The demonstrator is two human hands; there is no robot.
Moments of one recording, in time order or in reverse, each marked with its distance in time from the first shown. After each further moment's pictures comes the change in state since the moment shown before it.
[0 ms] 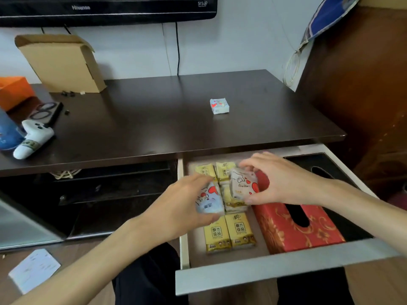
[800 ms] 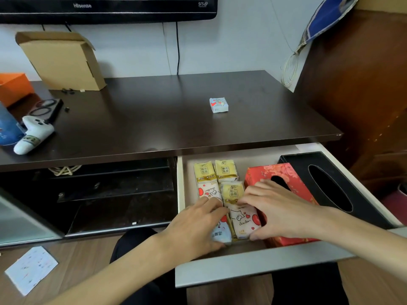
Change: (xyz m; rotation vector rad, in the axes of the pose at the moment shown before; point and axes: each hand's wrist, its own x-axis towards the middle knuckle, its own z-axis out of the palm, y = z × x) left_hand -0.016 0.006 0.054 0.271 -0.130 0.216; right_hand -0.034 -0.009 0.049 -0.181 -0.190 -0.099
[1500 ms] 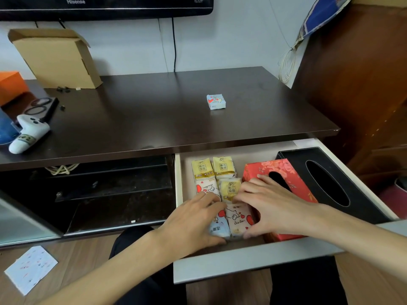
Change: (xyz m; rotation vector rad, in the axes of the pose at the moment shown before) left_hand 0.001 -0.004 0.001 -0.014 0.021 -0.004; right_hand 0.004 -0.009 0.001 -0.067 -0.016 0.008
